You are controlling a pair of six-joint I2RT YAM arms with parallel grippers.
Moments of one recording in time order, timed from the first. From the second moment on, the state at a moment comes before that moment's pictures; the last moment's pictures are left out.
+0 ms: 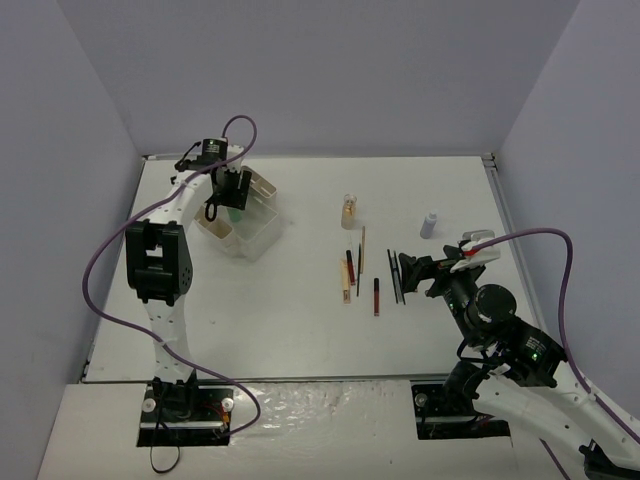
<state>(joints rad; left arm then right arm) -0.12 2.09 1.82 -0.71 0.05 0.08 0.89 0.48 0.73 -0.33 0.61 0.18</state>
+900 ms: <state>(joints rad) -0.54 1.80 1.96 -0.83 -0.18 -0.24 0.89 0.44 0.73 -0.33 0.61 0.18</state>
